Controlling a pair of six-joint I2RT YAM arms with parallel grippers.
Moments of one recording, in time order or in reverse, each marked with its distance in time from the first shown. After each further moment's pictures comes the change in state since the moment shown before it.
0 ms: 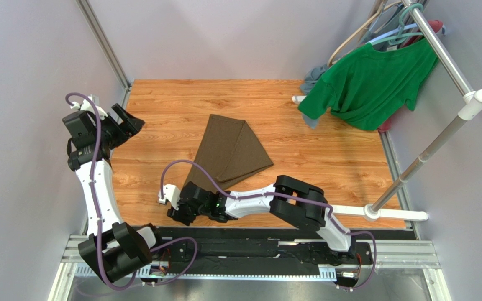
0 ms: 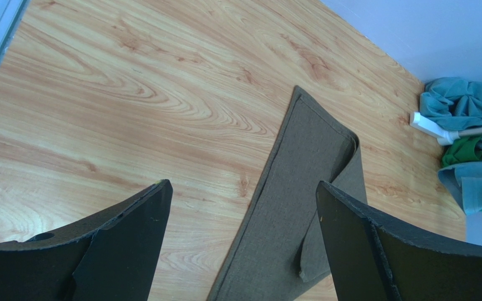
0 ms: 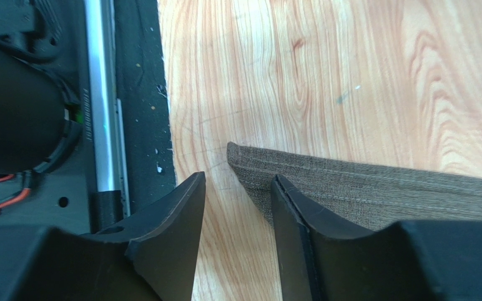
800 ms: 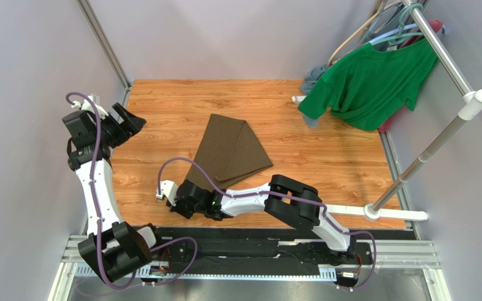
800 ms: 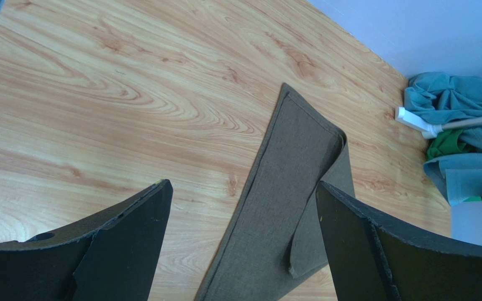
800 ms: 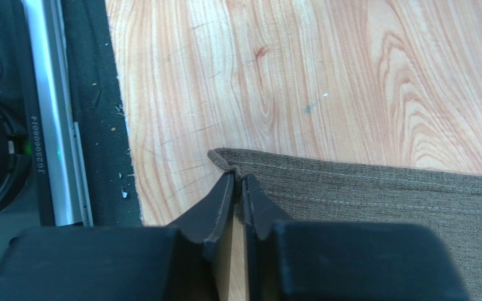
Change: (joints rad) left arm -0.001 0.004 -0.002 0.016 0.045 -0.013; right arm -0.013 0.063 0.071 -0.024 0.076 0.013
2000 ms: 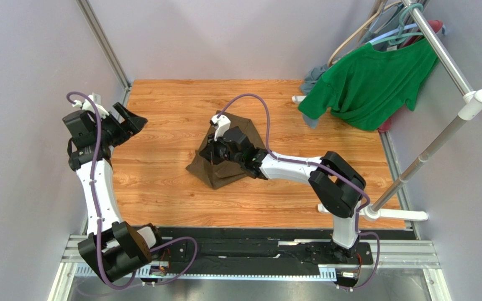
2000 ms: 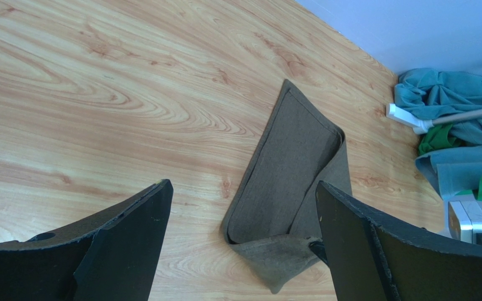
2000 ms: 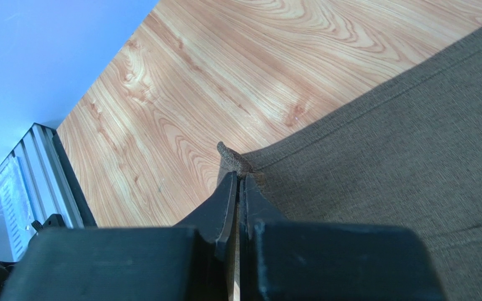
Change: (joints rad) left arm -0.004 0.000 -0.008 0.027 0.030 -0.006; right arm -0.369 -0.320 -0.195 0.109 -0.053 0.472
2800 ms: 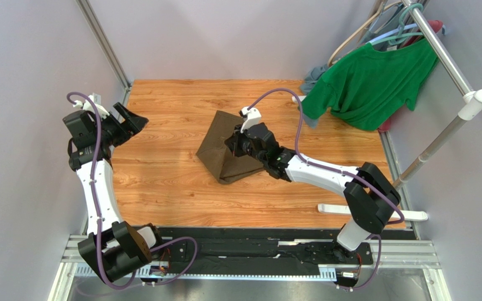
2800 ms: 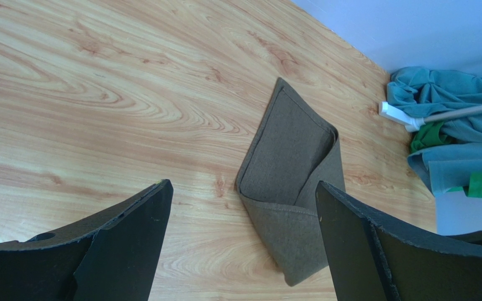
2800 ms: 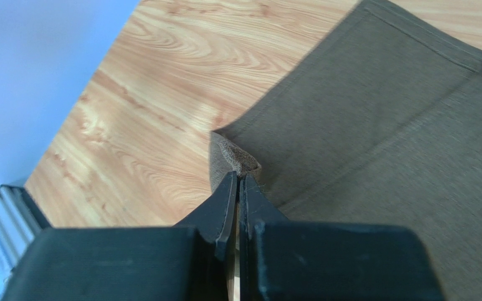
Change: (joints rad) left arm 0.000 0.000 -0.005 0.008 0.022 -0.014; right arm -0.080 -0.273 -0.185 -0.068 0.175 0.032
